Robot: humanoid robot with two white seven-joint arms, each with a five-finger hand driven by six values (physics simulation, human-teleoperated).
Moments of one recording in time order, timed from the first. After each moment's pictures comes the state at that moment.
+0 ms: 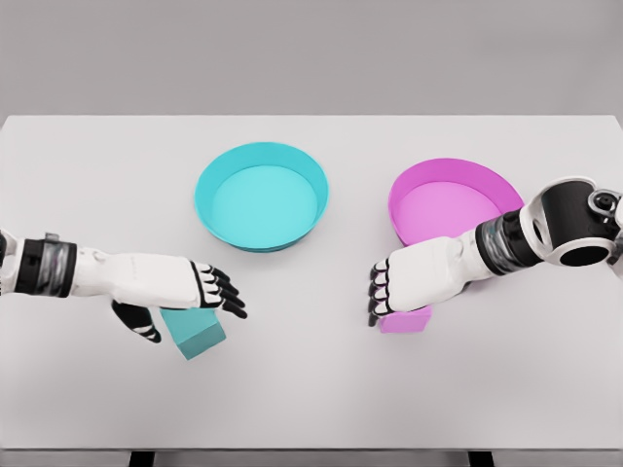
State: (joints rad) left arm -0.70 0.99 -0.99 -1.70 -0.12 -0.61 -0.61; right arm -1.16 -0.87 1.42 -1.75 0.42 -0.61 0.61
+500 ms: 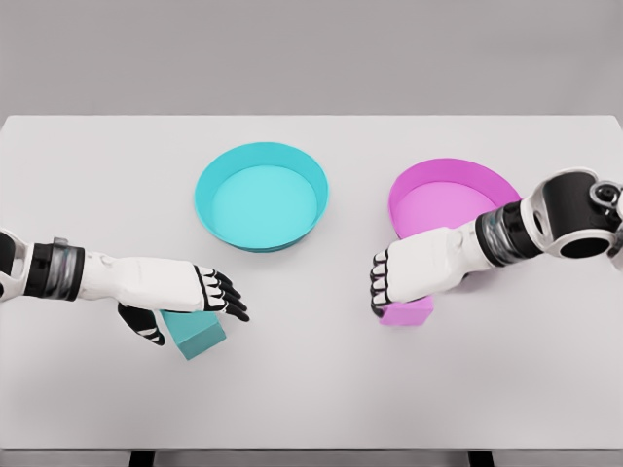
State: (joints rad) left arm -0.69 0.97 -0.99 -1.68 -0.15 -0.61 -0.61; right arm -1.17 -0.86 1.41 -1.74 0.42 -0.61 0.61
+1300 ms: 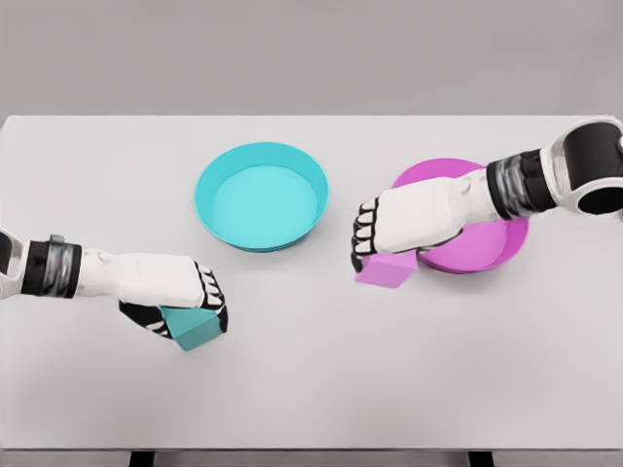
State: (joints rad) left arm -0.67 0.97 -0.94 -1.70 -0.15 -0.61 -0.61; right arm -1.20 -0.85 1.29 -1.69 0.25 -0.61 0.61
